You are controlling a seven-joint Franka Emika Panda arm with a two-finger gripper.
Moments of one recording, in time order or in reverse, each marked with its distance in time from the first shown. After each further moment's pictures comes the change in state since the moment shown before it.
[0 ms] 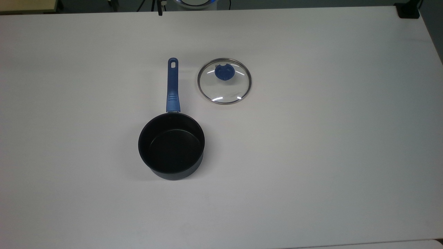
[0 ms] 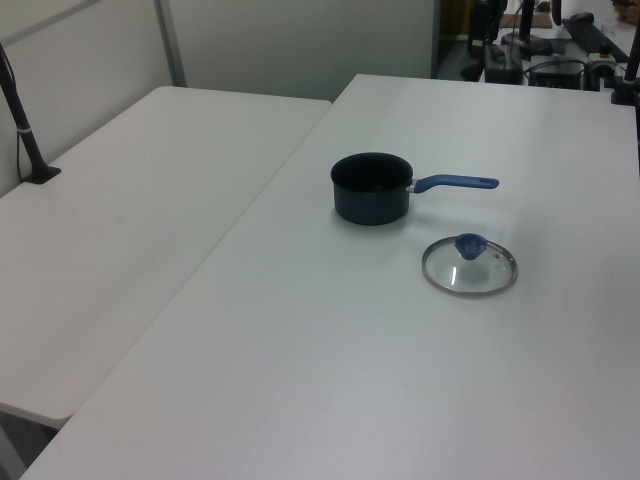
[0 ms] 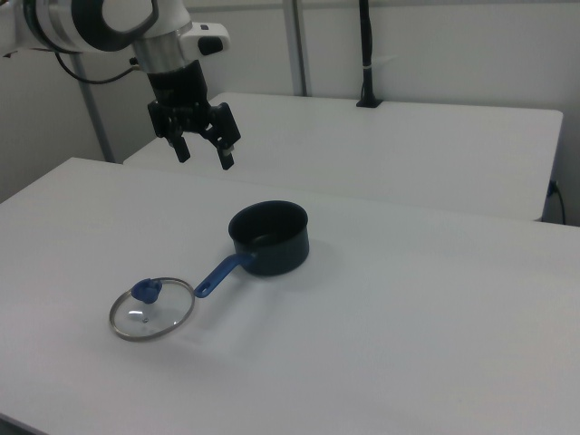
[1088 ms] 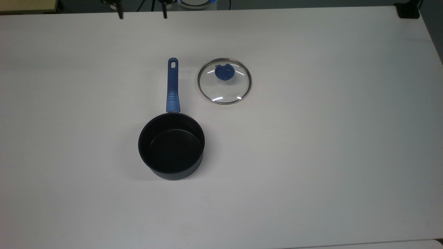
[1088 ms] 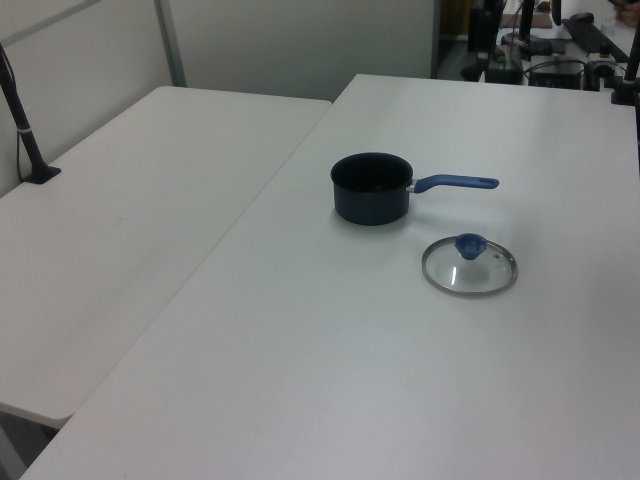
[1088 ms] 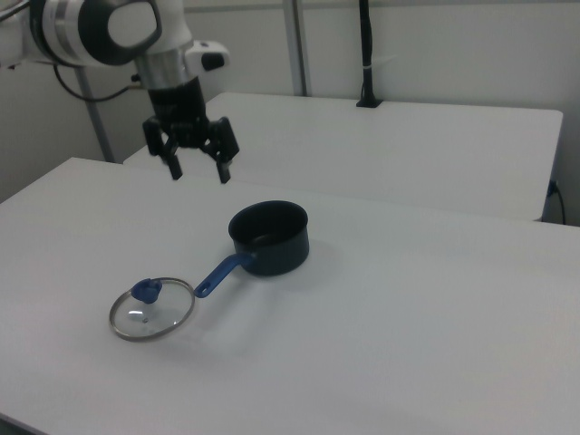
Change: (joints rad) arm 0.016 0.005 0.004 -0.051 0.001 -0.003 -0.143
